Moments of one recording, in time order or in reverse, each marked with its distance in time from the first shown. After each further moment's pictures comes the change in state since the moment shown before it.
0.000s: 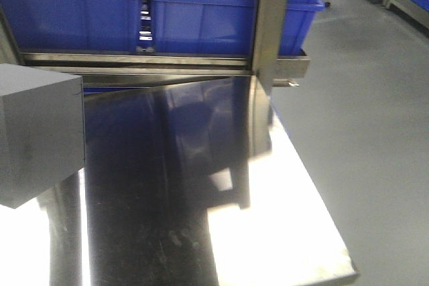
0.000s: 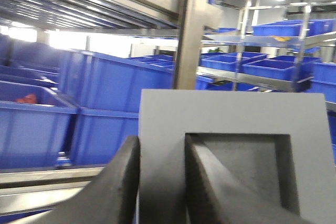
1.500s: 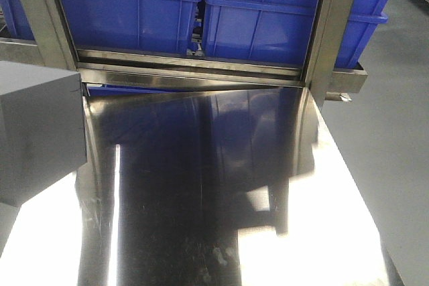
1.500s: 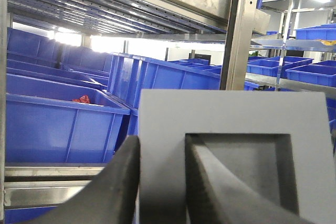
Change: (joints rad) left arm 0.000 0.000 0.000 0.000 0.000 -0.001; right arm 0.000 0.000 0.000 0.000 0.000 0.000
